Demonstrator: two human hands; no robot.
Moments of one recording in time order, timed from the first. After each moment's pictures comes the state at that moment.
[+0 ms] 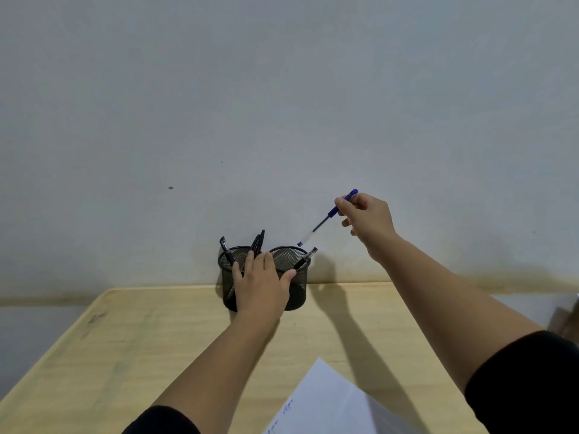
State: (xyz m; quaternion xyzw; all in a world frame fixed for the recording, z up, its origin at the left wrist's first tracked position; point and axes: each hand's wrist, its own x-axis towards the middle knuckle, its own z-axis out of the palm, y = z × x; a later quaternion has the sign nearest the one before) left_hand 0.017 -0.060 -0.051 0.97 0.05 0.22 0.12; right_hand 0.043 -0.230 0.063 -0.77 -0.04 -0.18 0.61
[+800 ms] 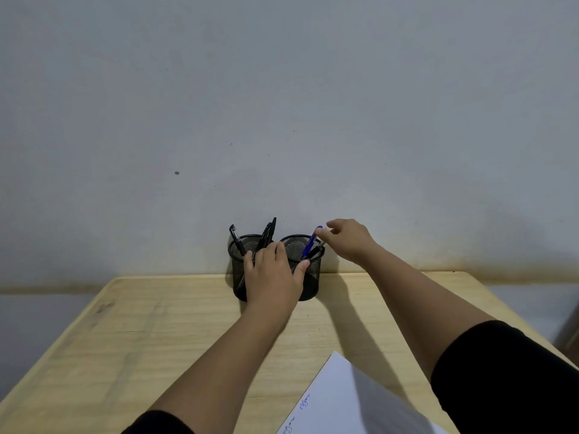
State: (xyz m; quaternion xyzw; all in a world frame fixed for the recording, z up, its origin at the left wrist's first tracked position) left_hand 0.022 -0.055 -0.057 0.96 0.02 0.25 0.13; right_hand 0.076 -0.195 0.009 -0.93 -0.06 -0.05 0.36
